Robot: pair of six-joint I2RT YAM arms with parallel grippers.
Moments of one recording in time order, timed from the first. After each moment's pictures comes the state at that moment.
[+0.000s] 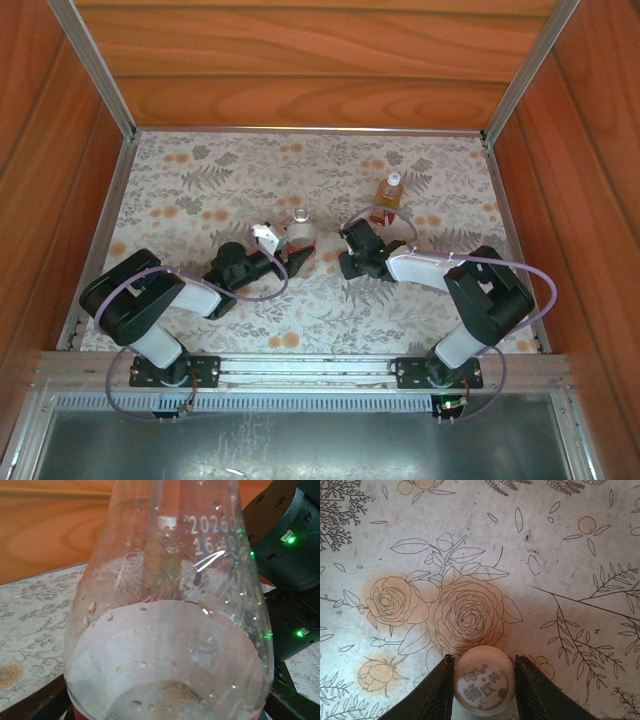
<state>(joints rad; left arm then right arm) -0.73 1.59 0.31 1.23 0.27 -0.10 0.71 1.60 0.73 -0.20 0.11 0.26</state>
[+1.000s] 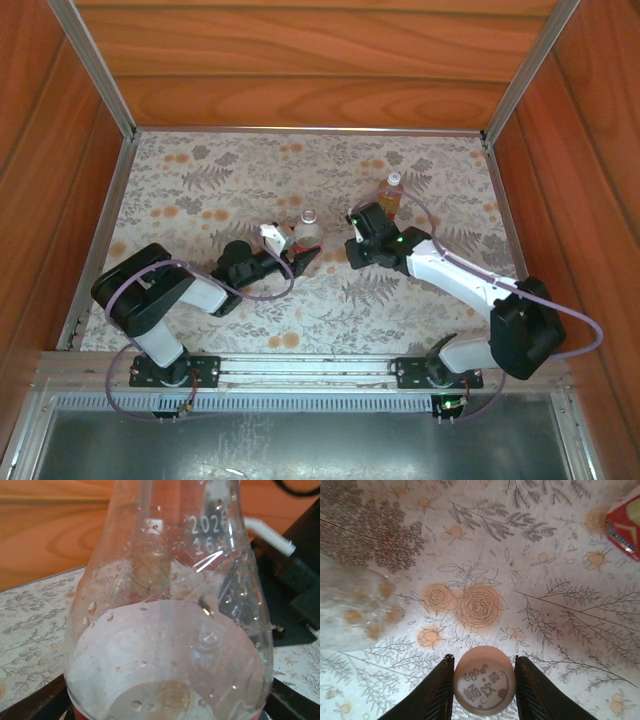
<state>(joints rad) -0.75 1.66 0.36 1.27 0.29 -0.07 0.71 1.36 0.90 -0.56 0.10 0.24</state>
